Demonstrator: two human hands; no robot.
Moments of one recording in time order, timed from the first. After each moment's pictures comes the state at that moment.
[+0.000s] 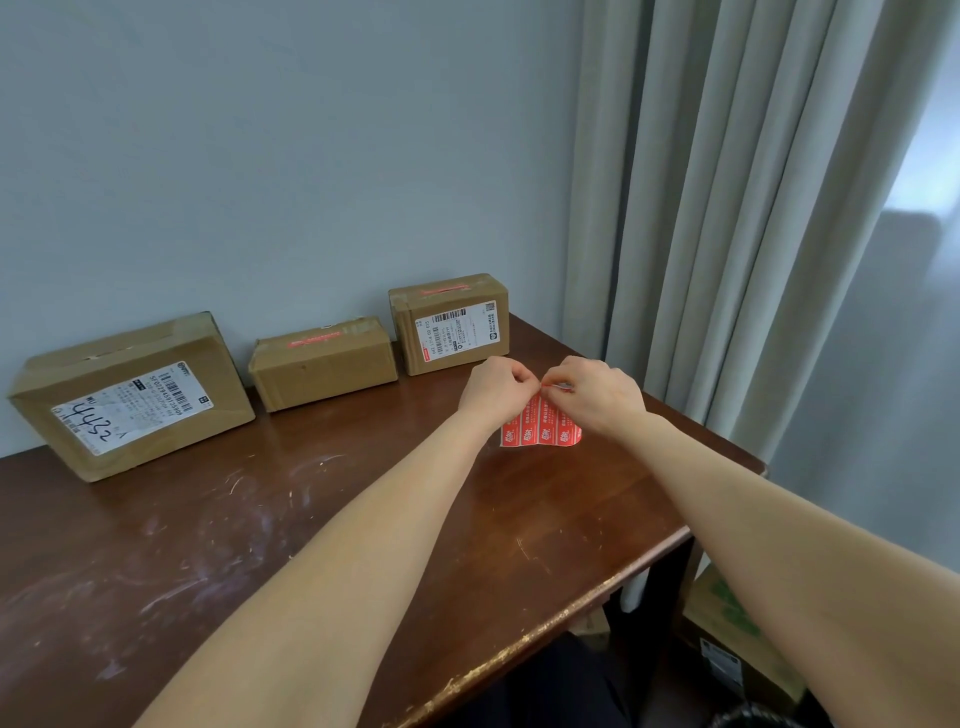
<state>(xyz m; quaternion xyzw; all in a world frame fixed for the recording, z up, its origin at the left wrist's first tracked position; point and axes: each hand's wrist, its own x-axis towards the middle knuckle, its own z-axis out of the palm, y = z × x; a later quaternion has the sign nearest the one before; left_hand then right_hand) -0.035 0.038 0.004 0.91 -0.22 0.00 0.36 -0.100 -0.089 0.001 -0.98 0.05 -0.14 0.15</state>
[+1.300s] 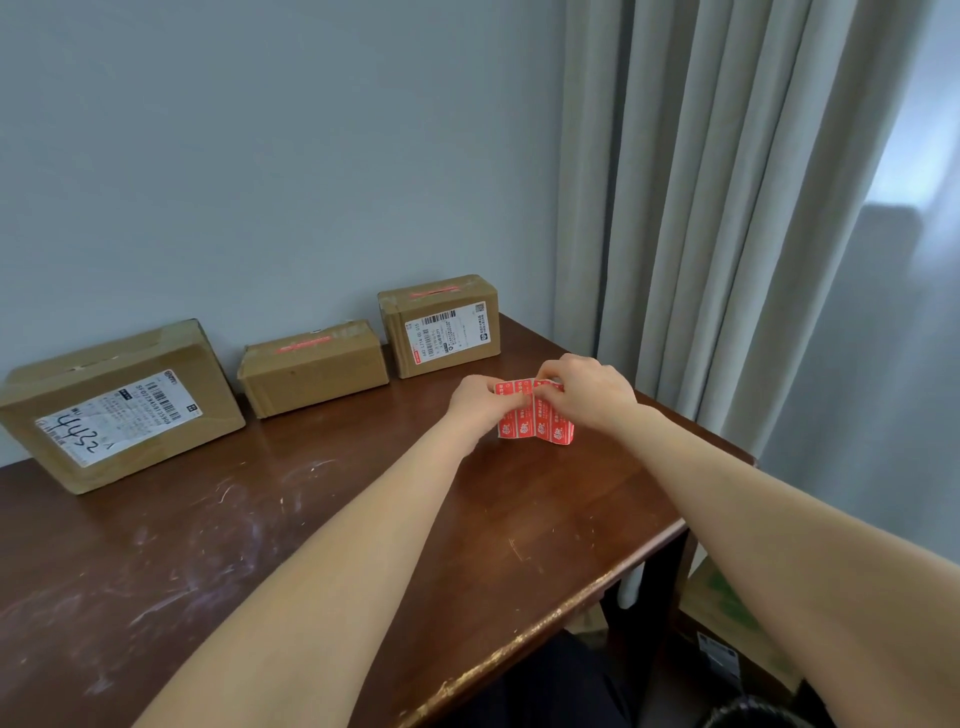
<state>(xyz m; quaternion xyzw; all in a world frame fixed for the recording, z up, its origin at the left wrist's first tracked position) -0.033 0.045 -0.011 0.84 -0.12 -0.15 0.50 -0.096 -0.091 0.004 -0.98 0.06 -0.12 0.13</state>
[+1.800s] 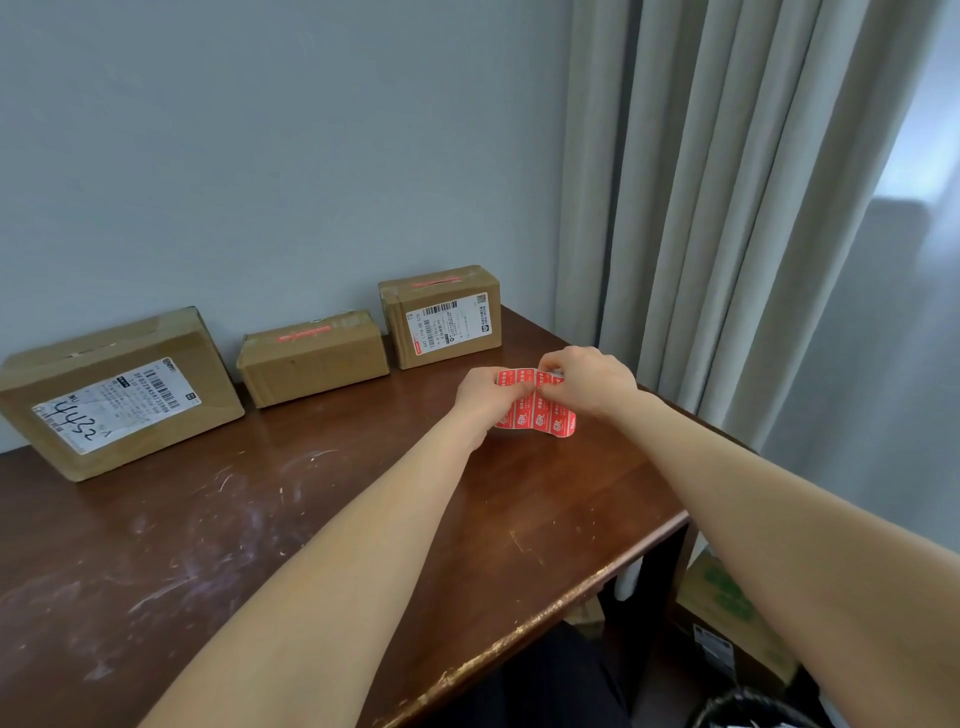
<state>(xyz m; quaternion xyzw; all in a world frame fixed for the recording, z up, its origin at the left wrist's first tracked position) -0.038 0.040 -0.014 0.83 -0.11 -0.13 0.53 -0.096 -0.089 0.012 -0.98 0.07 -0.09 0.15</state>
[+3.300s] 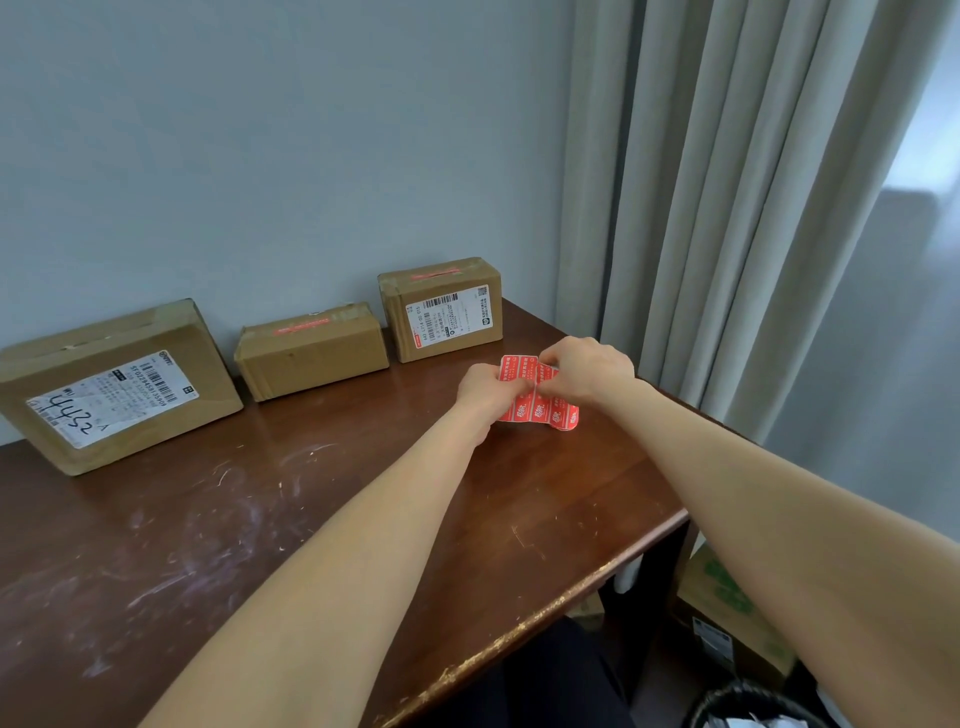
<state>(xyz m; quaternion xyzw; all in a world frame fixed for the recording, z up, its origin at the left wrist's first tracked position) -0.033 0.036 -0.019 0.84 -0.08 -0.13 0.52 -0.091 -0.081 0.018 -0.98 0.11 -0.06 0.13</state>
